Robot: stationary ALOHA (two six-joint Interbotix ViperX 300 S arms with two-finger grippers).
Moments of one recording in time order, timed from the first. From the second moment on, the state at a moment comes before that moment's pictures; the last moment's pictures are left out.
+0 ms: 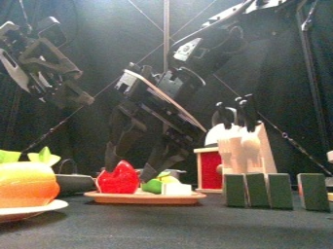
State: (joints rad) left arm -0.01 -0.56 1.25 0.18 -0.44 -0.33; right arm 0.18 0.38 0.23 -0.83 0.46 1.60
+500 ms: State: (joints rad) left arm -0.01 -0.56 1.25 0.18 -0.44 -0.33; right arm 0.22 0.38 0.23 -0.81 0.57 1.60
